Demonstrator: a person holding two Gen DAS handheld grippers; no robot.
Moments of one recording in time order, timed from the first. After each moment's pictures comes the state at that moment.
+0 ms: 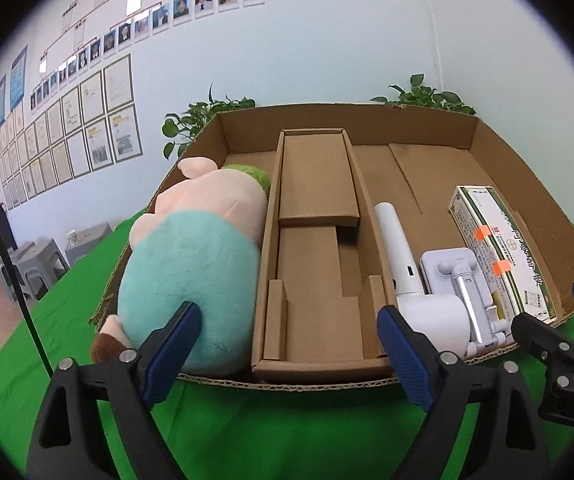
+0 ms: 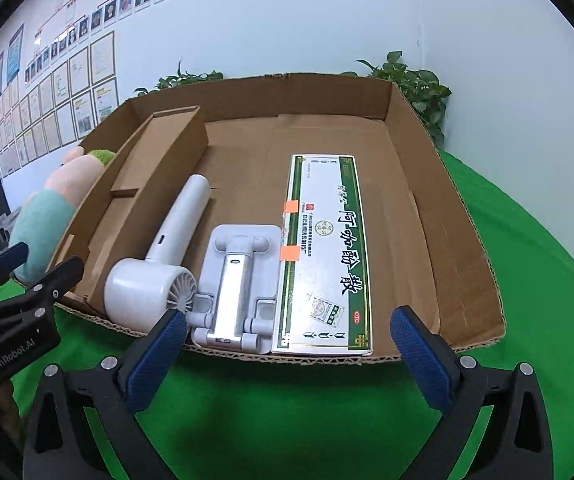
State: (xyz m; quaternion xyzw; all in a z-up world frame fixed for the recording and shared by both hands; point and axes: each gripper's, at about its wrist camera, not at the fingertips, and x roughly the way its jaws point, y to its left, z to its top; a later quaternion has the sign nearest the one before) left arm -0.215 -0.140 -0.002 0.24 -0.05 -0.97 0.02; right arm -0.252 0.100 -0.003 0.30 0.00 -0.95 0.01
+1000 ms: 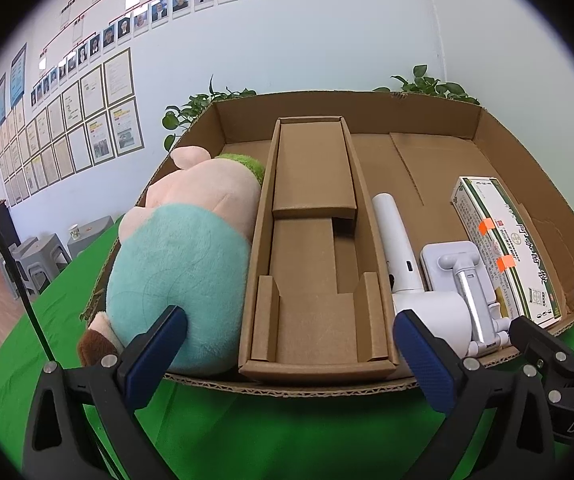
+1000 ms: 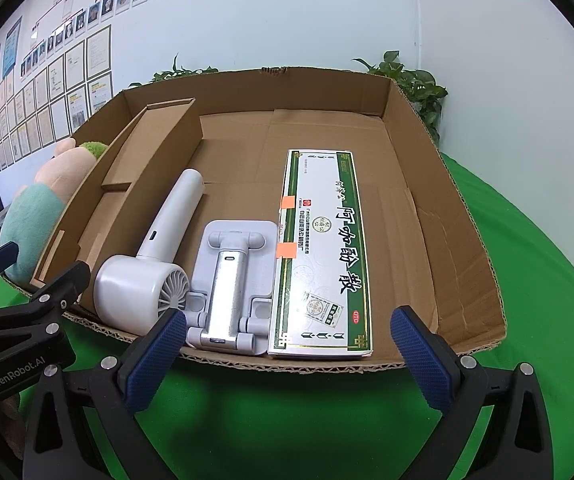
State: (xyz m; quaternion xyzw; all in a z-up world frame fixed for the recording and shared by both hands) left arm -0.218 -0.132 -0.005 0.26 -0.04 -0.97 0.03; right arm -0.257 0.088 -0.006 0.30 0.00 -0.95 0.00
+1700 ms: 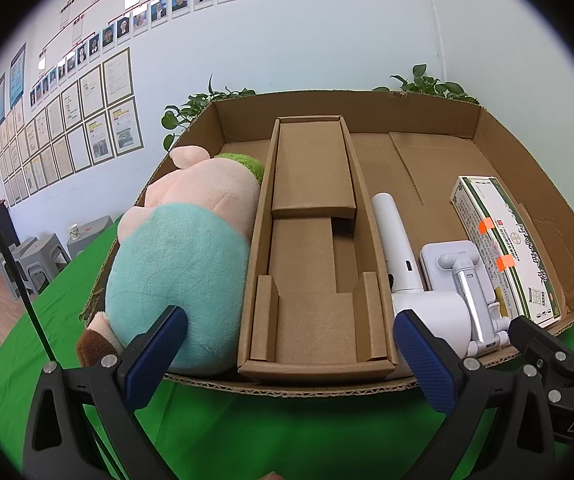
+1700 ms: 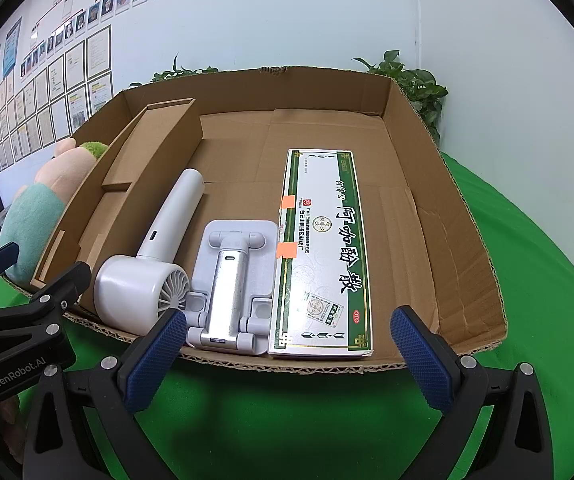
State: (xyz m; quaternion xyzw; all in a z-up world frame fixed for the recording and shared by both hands) left arm -0.217 -0.132 -0.005 0.26 -0.04 -0.97 0.02; right arm -0.258 0.085 -0.006 0.31 0.00 -0.95 0.00
